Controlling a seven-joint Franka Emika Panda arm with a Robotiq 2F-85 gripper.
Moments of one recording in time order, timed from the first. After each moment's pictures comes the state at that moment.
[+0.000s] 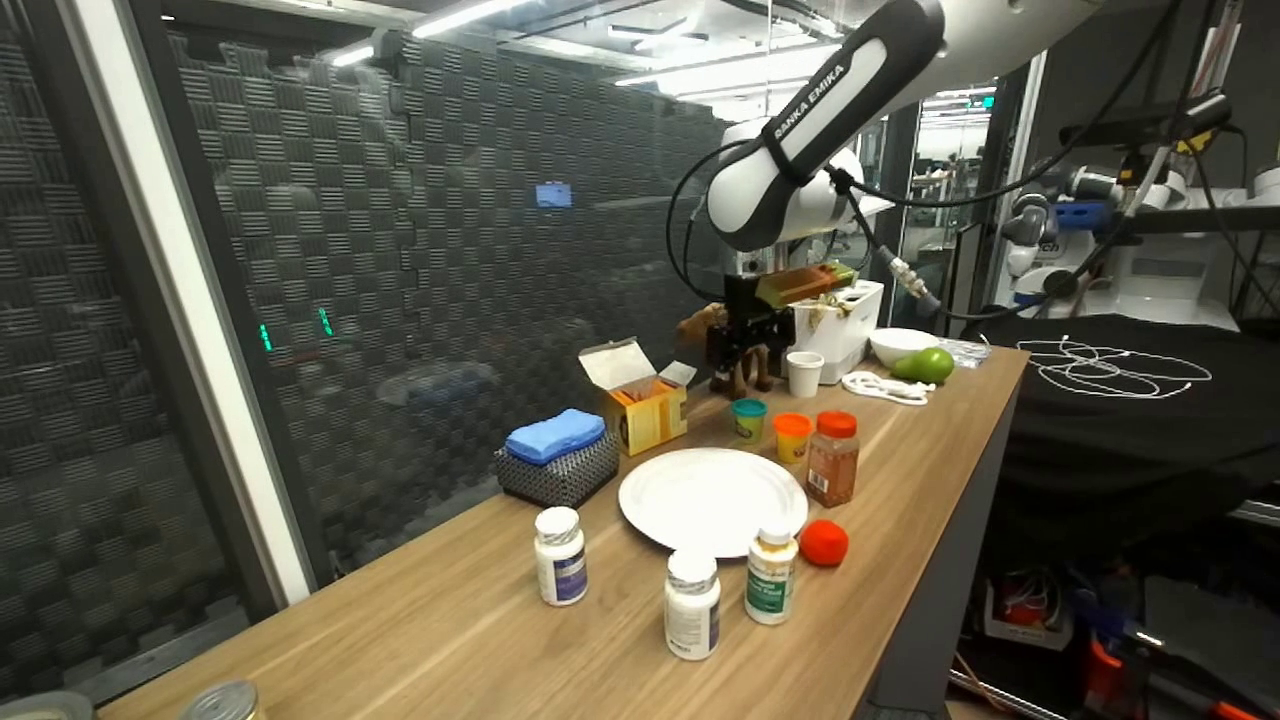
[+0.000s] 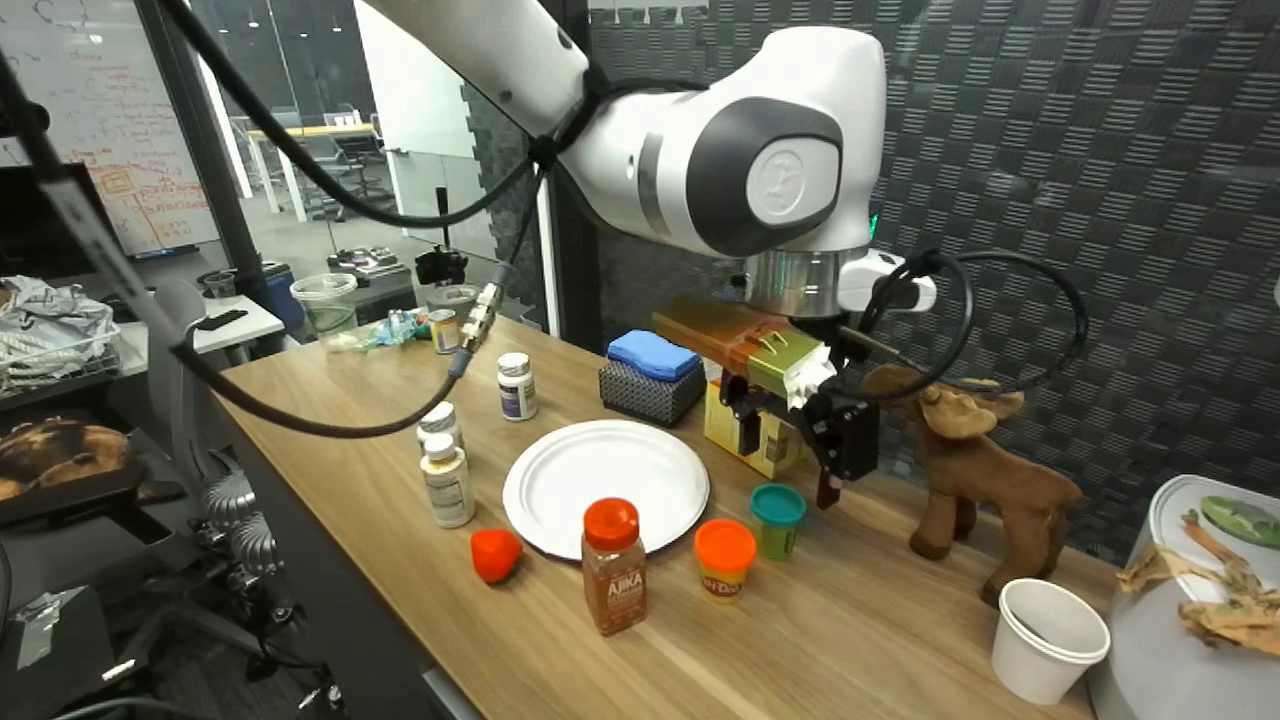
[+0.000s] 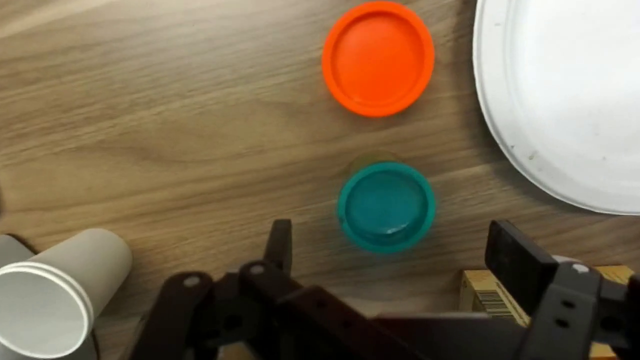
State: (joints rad) arm -0.17 0.62 -0.09 -1.64 -0.03 2.26 -0.01
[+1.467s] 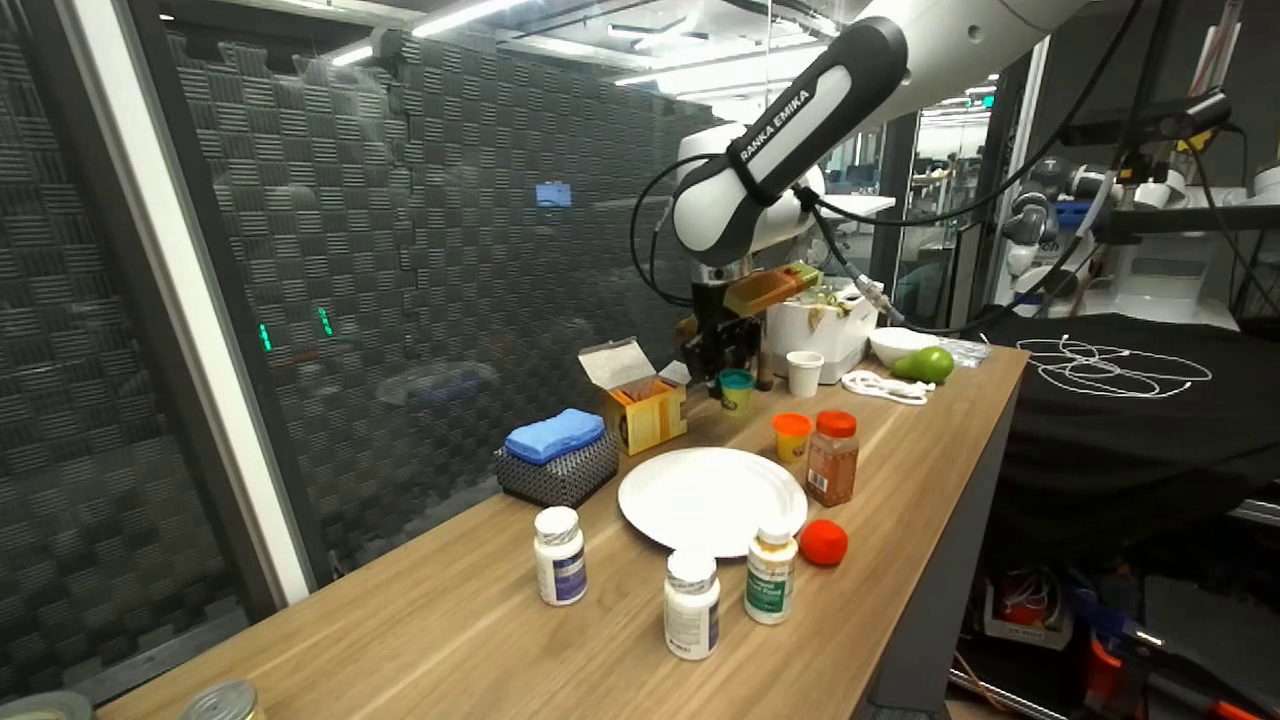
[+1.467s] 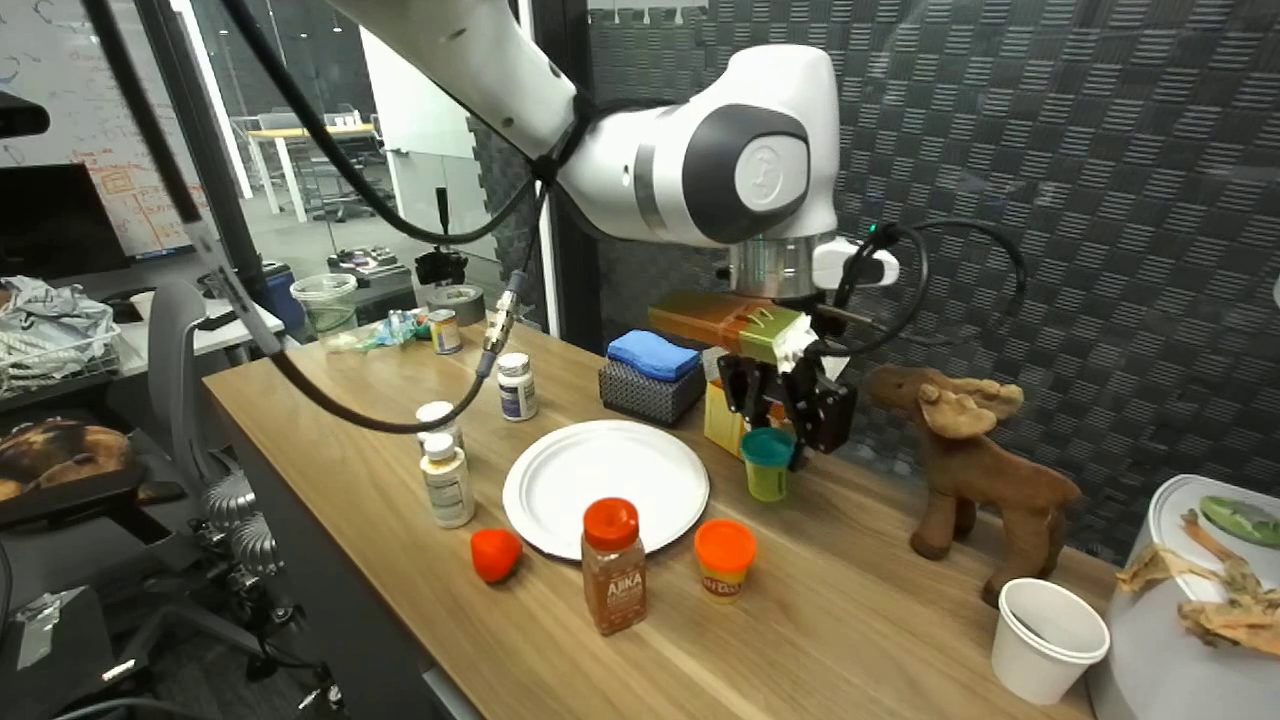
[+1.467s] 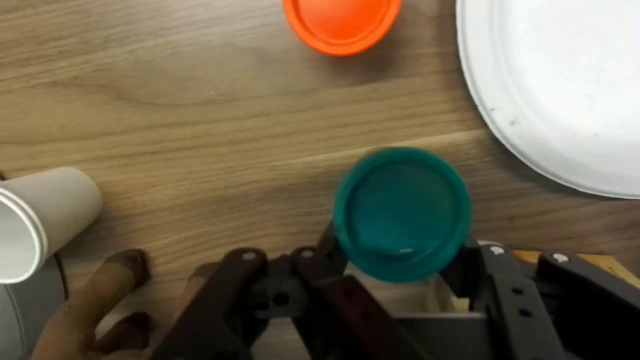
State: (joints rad) arm -0.09 0.68 -0.11 -1.53 -0.11 2.24 0.04
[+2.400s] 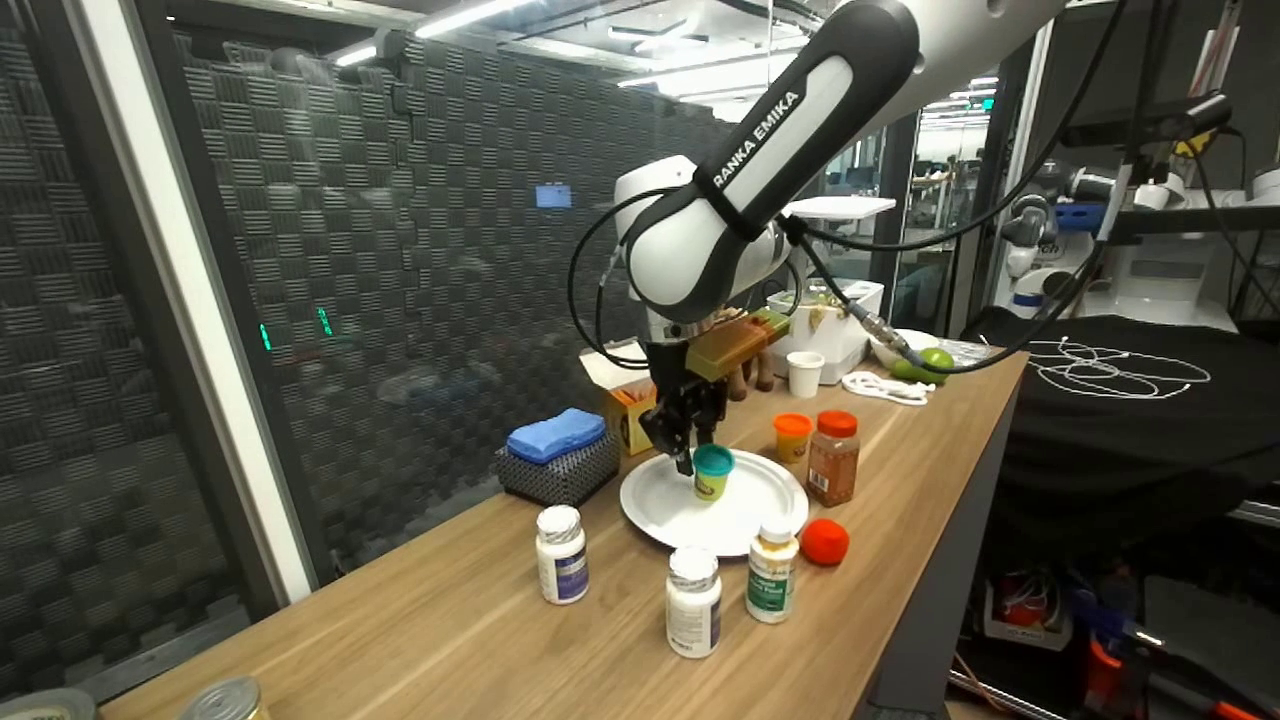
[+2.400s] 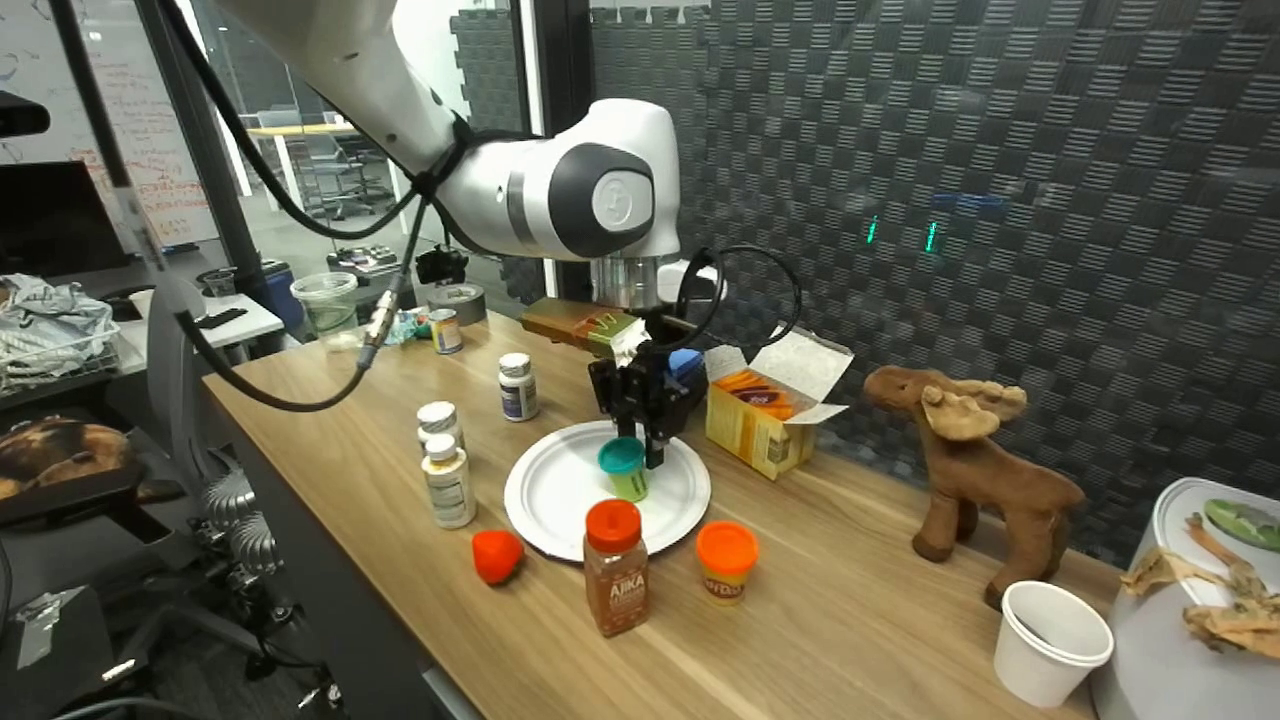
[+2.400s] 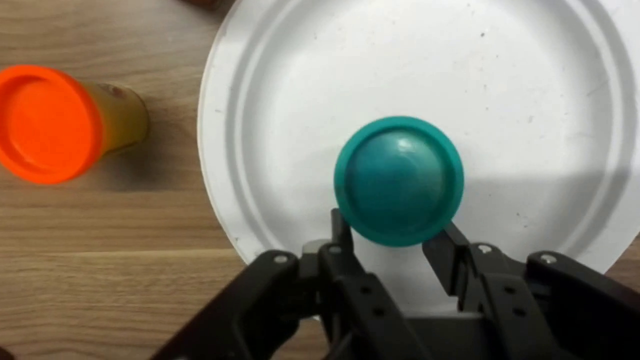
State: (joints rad) arm 0.05 0.62 -0.05 -1.73 -0.14 2.26 0.13
